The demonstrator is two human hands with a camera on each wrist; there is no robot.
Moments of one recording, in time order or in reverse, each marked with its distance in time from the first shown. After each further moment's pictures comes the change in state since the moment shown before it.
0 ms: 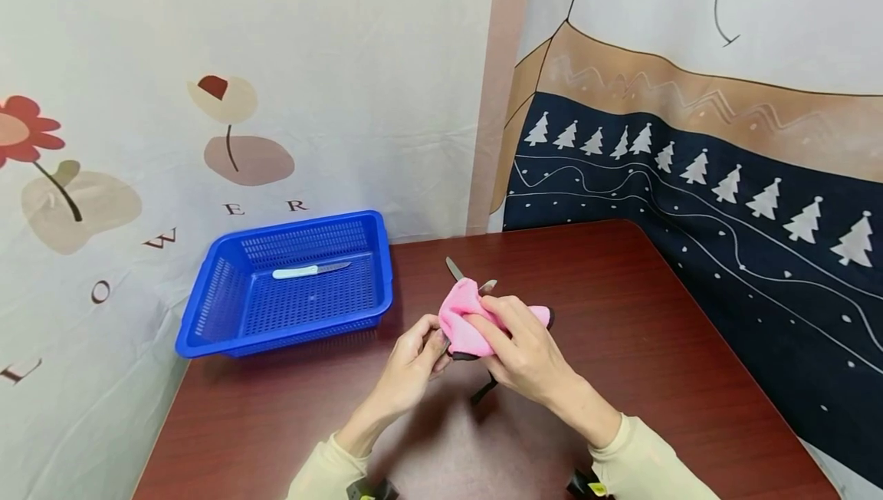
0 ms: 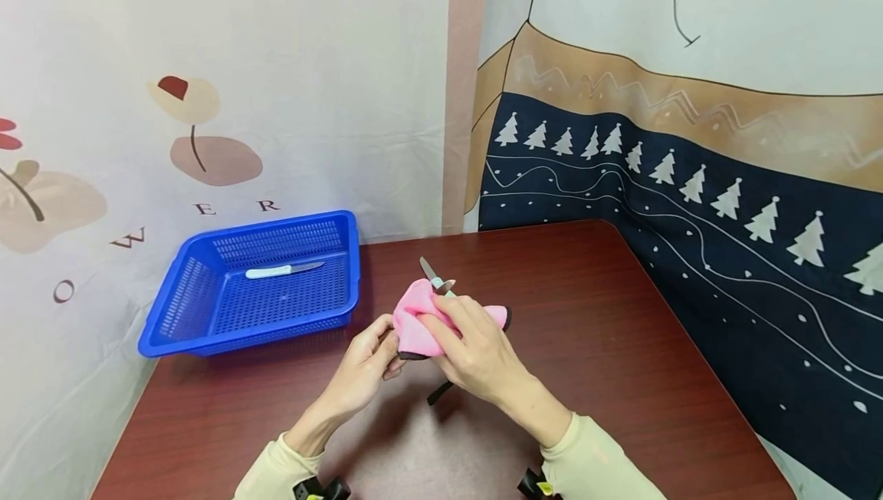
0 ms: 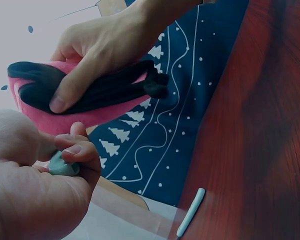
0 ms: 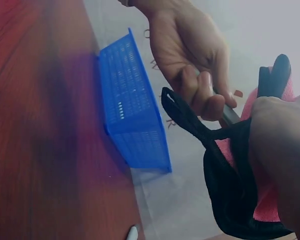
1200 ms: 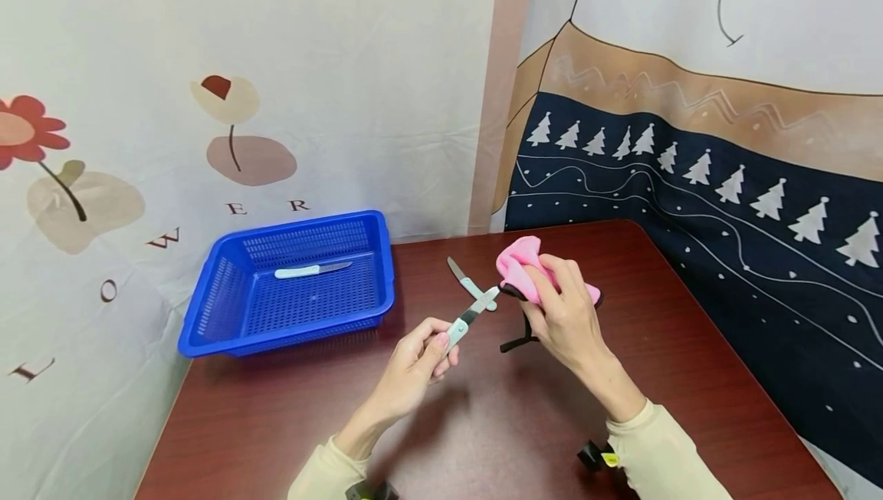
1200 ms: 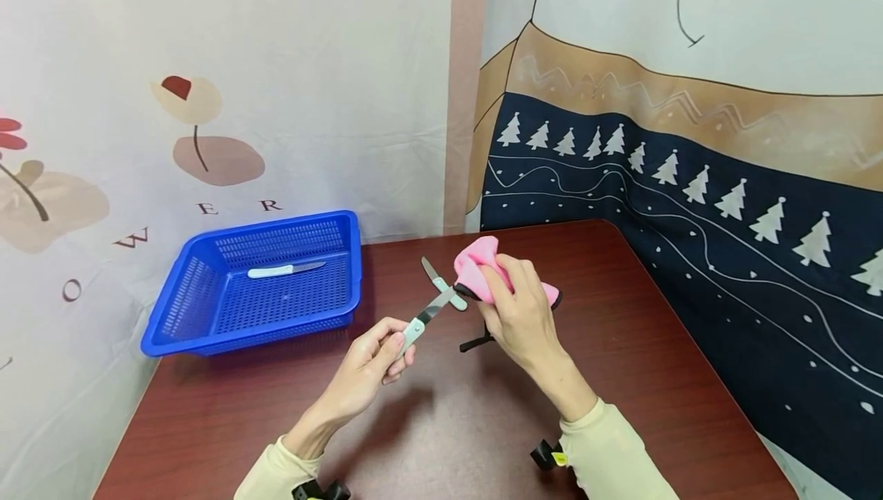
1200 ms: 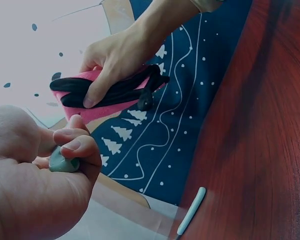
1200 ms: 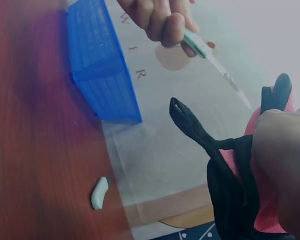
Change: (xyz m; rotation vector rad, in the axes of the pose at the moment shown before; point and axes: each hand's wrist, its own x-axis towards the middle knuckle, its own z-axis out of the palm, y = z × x) left_hand -0.006 0.000 0.000 -0.038 -0.040 0.074; right_hand -0.015 0.046 -0.021 -0.107 0.063 0.322
